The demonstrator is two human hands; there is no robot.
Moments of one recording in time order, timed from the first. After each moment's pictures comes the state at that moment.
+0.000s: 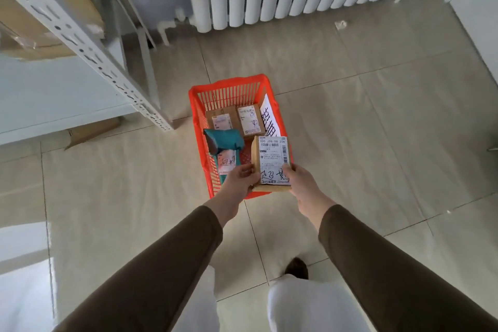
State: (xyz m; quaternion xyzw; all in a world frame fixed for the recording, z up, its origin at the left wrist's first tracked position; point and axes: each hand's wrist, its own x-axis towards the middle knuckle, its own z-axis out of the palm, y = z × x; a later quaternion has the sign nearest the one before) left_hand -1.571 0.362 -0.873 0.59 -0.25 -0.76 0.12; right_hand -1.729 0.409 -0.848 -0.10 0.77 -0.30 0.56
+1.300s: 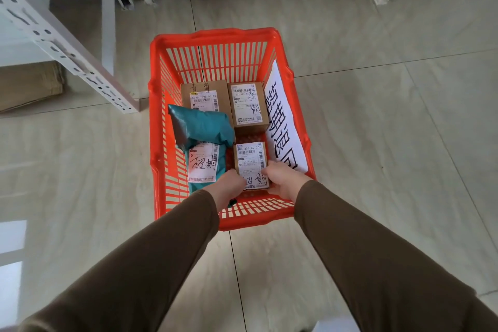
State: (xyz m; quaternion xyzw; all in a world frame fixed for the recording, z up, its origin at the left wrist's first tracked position) left_hand -1.641 0.311 -1.178 0.68 -0.43 -0.59 -0.06; right_hand -1.786 0.316 -1.195 -0.16 0.74 -0.13 0.64
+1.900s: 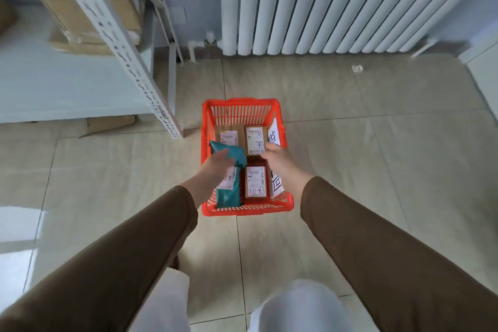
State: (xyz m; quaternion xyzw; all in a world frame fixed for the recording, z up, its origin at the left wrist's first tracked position) left_hand -1.559 0.318 -0.843 0.66 -0.37 -0.64 0.14; right_hand -1.743 0.321 -0.863 -0.33 0.73 -0.20 0.57
